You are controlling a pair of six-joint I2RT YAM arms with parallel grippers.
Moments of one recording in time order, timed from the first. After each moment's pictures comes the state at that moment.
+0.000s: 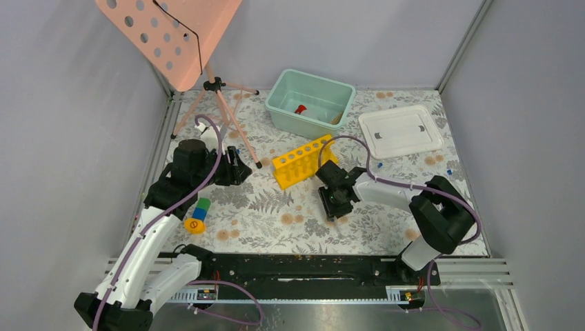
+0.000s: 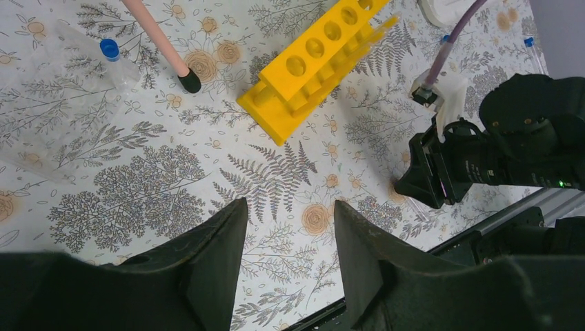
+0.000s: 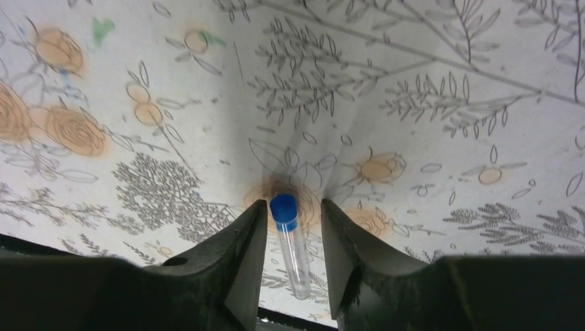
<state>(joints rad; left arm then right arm) -0.33 0.84 0.92 -0.63 0.23 -0.35 0.77 1.62 0.90 -0.61 -0.02 0.47</state>
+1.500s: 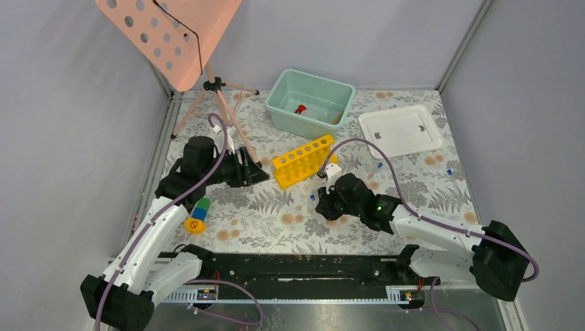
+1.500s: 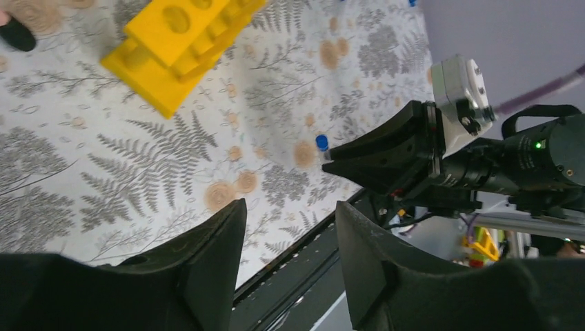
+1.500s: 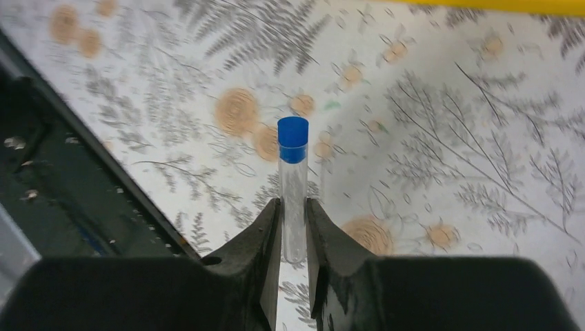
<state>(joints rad) -0.34 0.92 0.87 -0.54 0.52 -0.52 0.90 1.15 0.61 -0.20 -0.01 0.32</state>
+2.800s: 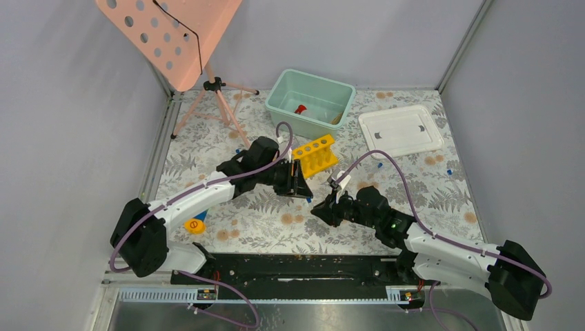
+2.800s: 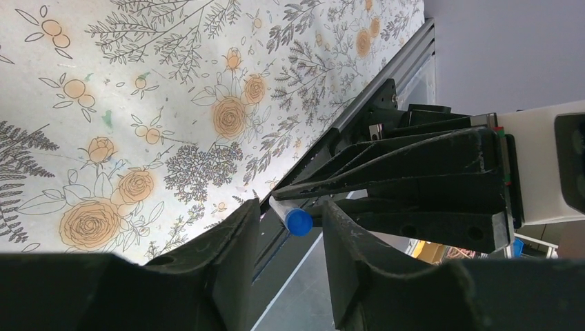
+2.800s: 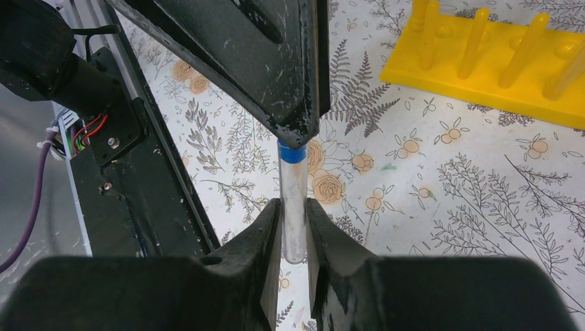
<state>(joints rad) -0.72 1.35 0.94 -0.29 0.55 -0.72 0.91 0.91 0.35 0.24 -0.19 0.26</state>
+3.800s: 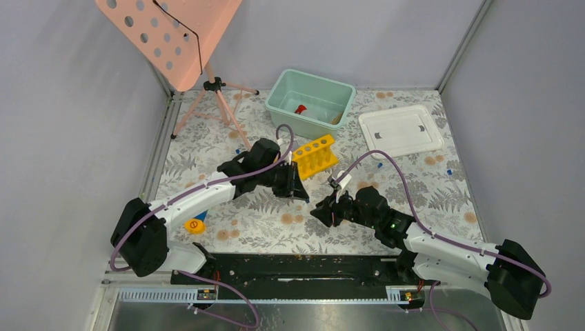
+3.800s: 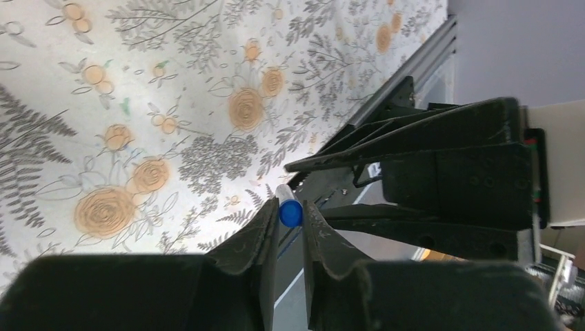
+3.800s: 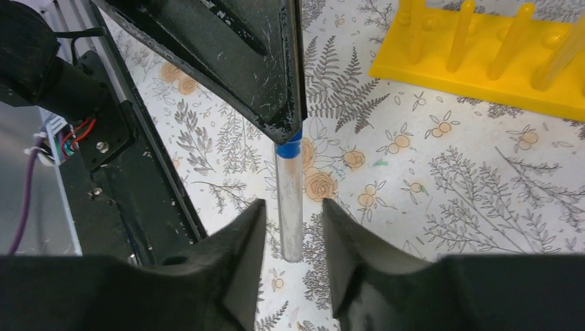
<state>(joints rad) -0.73 1.36 0.94 -0.32 0.54 -0.70 0.91 0.92 0.34 0.25 -0.17 0.26</state>
